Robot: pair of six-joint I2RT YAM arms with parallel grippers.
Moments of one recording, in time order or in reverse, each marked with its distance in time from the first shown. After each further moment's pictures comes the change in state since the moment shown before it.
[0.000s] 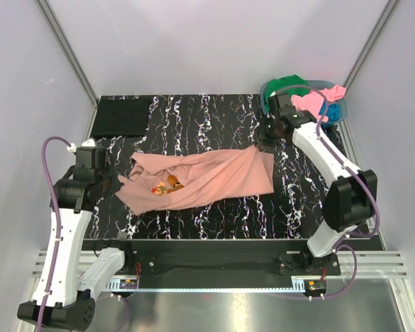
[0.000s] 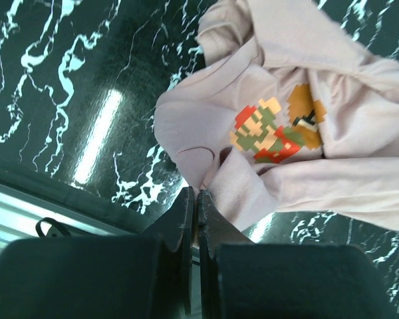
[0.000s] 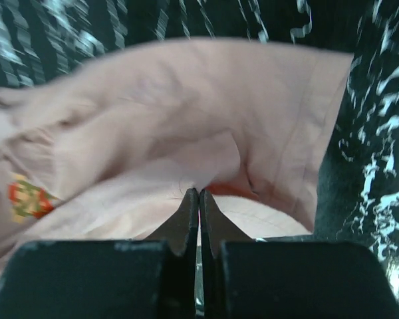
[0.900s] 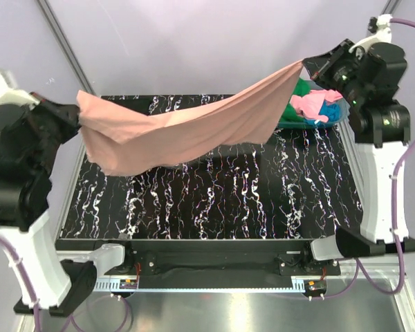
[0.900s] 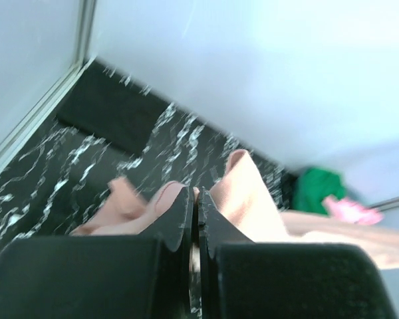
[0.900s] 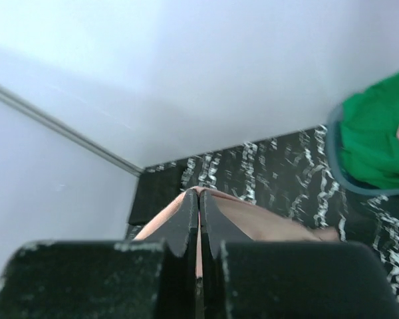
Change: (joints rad) left arm 0.021 0.308 1.033 0.006 -0.012 -0.006; right arm -0.216 -0.271 0.594 0.077 -0.051 0.090
